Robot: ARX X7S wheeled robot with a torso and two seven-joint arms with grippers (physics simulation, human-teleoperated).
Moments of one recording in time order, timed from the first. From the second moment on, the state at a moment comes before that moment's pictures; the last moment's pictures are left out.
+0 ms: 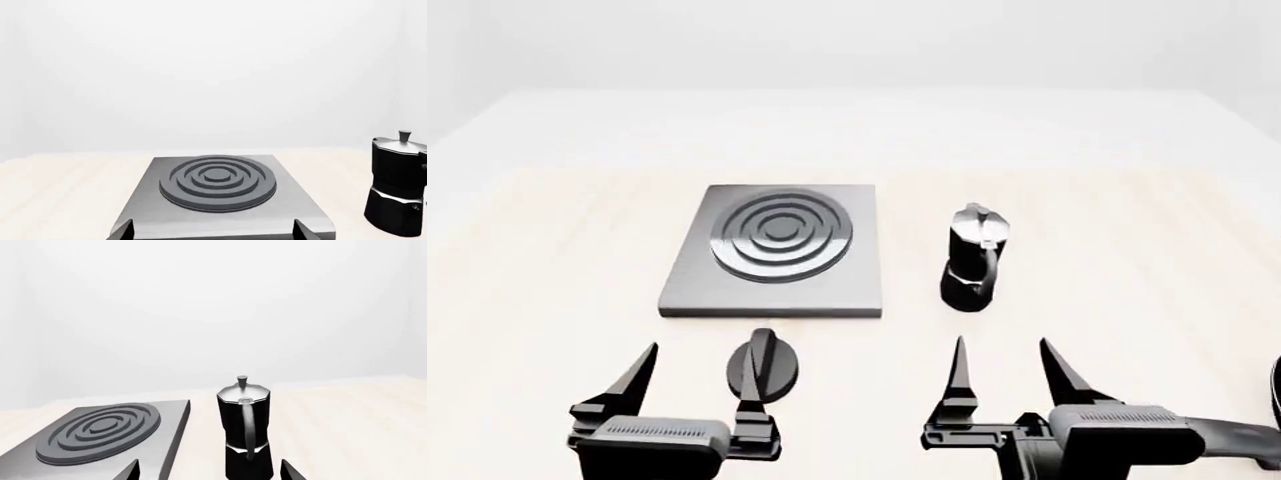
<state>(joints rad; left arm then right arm) 0.16 -0.16 0.13 0.43 -0.11 -0.08 -0.13 -0.14 0.15 -0.14 -0.48 0.20 0.16 0.18</state>
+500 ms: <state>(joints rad) 0.16 -0.18 0.14 0.43 -0.12 -0.08 -0.15 -0.10 0.13 -0.09 -0.55 0.21 0.28 0.33</state>
